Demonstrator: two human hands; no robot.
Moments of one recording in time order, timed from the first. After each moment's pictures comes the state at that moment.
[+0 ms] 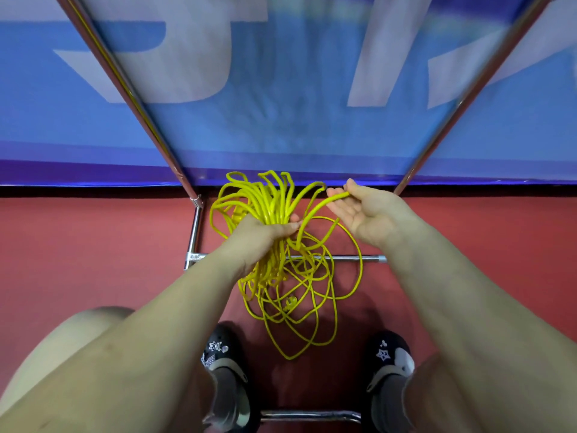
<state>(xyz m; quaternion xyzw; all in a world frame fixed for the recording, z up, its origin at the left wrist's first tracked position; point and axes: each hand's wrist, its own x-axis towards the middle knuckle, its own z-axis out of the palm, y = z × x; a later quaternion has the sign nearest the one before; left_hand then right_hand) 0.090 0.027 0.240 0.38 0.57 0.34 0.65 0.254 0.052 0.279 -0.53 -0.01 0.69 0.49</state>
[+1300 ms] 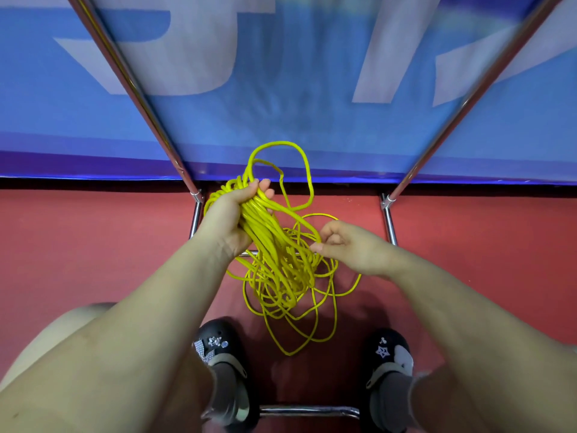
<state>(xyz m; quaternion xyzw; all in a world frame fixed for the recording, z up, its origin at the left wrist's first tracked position) 0.066 0.050 0.252 0.10 0.49 0.47 0.72 0.263 0.014 0.222 -0.56 -0.60 0.56 0.13</state>
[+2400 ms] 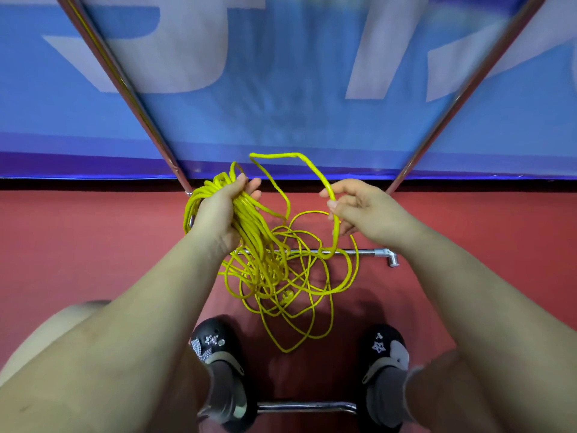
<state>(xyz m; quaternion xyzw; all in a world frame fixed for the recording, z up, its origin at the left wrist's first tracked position) 0.066 0.053 0.249 0.11 0.54 0.48 0.68 0.278 0.031 0.265 -0.57 -0.59 0.52 0.25</state>
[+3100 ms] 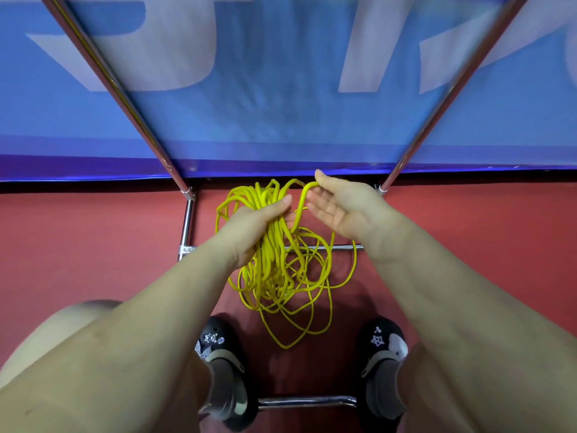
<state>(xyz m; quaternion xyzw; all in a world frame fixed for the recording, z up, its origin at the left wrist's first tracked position) 0.093 0.030 0.236 0.29 0.55 0.33 0.71 0.240 0.045 0.272 -0.57 -0.10 0.69 0.43</state>
